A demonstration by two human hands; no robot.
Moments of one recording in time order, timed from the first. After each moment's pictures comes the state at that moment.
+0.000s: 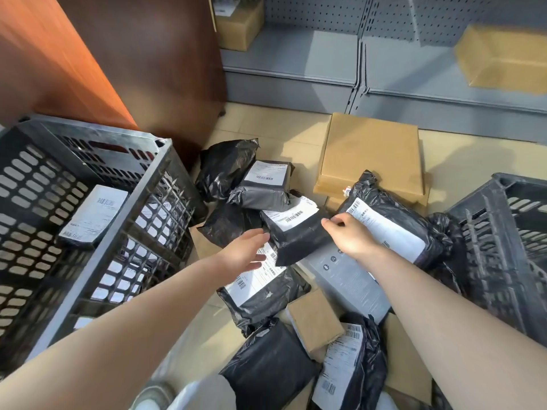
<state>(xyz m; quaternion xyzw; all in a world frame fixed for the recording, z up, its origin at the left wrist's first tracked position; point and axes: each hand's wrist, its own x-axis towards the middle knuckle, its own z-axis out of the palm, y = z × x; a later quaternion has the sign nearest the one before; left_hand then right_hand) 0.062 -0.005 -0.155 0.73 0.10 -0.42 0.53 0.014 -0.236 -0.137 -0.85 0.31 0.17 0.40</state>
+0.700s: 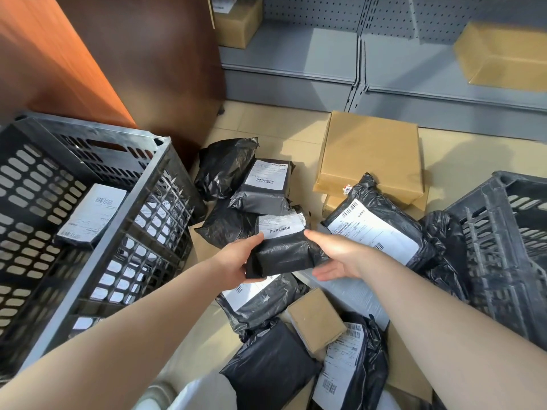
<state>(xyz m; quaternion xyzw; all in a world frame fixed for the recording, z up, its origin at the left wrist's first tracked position) 0.060 -0.003 -0.165 0.61 0.27 -0.43 0.61 0.008 -0.209 -0.134 -0.66 0.37 0.33 0.57</state>
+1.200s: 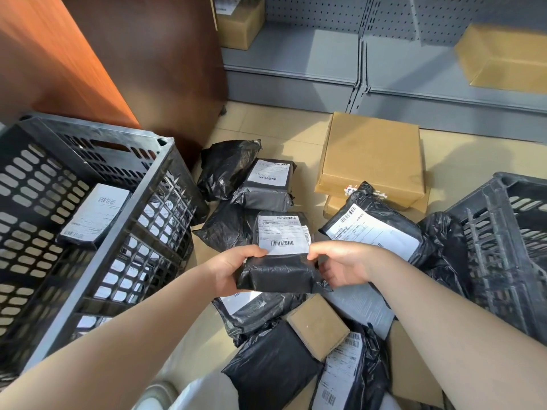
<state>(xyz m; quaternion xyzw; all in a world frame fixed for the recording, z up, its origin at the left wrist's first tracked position) 0.051 0.014 -0.161 0.57 0.24 -0.50 0.61 0.001 -0.220 -0.145 -0.56 0.33 0.44 0.62</state>
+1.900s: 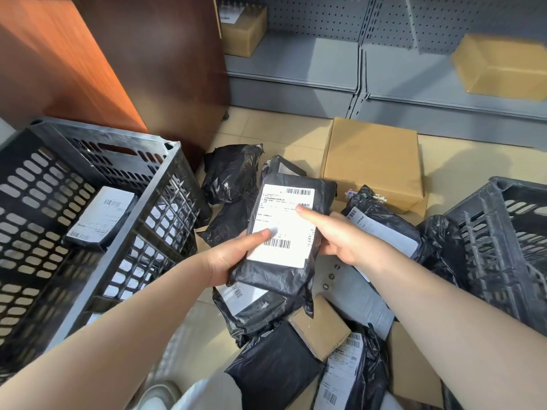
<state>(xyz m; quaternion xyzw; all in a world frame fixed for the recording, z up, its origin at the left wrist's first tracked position) 0.056 0.022 -0.116 0.61 0.06 -0.51 0.61 0.026 -0.196 -0.110 -0.65 0.30 0.19 0.67</state>
